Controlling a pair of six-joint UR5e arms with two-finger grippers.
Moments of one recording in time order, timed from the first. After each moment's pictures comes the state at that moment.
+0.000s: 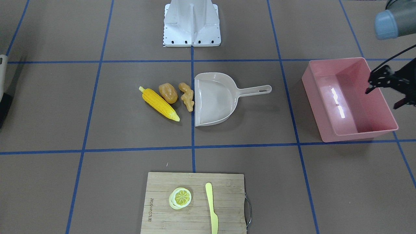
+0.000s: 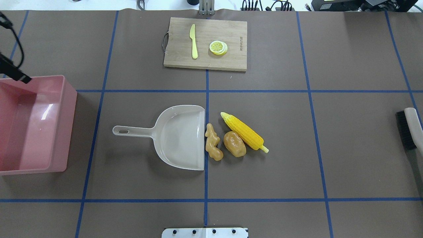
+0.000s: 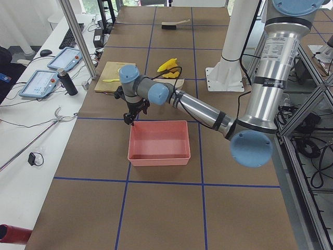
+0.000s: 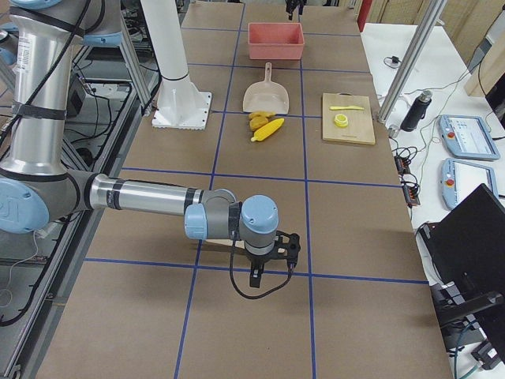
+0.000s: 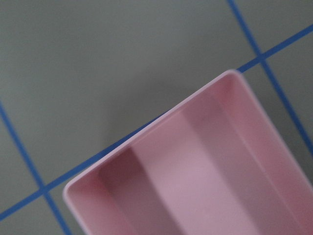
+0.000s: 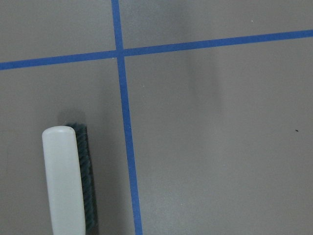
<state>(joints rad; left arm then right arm) -1.18 -1.84 -1.82 -1.51 -2.34 0.16 1.56 -1.77 1.70 -1.45 2.33 0.18</state>
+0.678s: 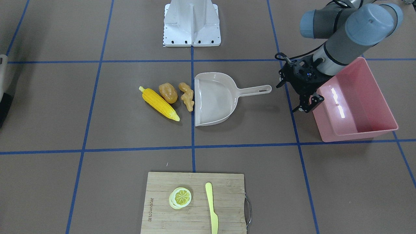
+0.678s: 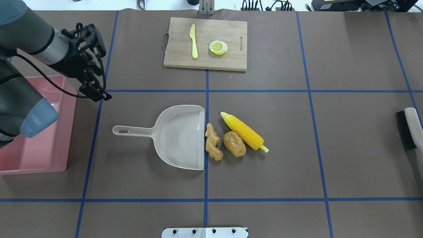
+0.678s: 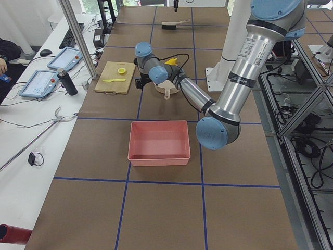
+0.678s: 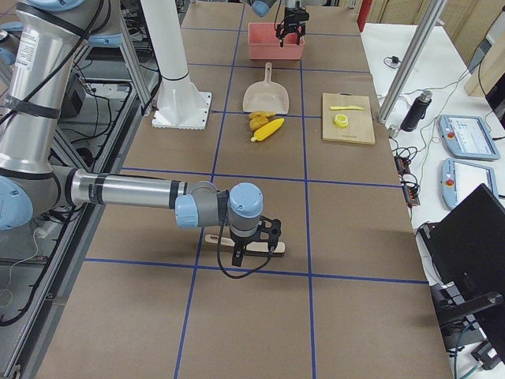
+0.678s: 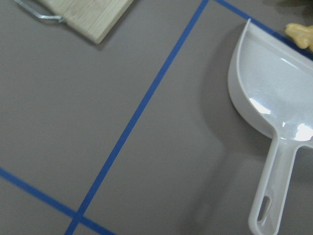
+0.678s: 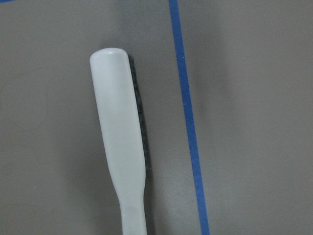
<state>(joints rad) -0.91 -1.97 -1.84 -1.76 -2.30 0.17 1.37 -1.90 1.81 -1.35 2.39 0.39</state>
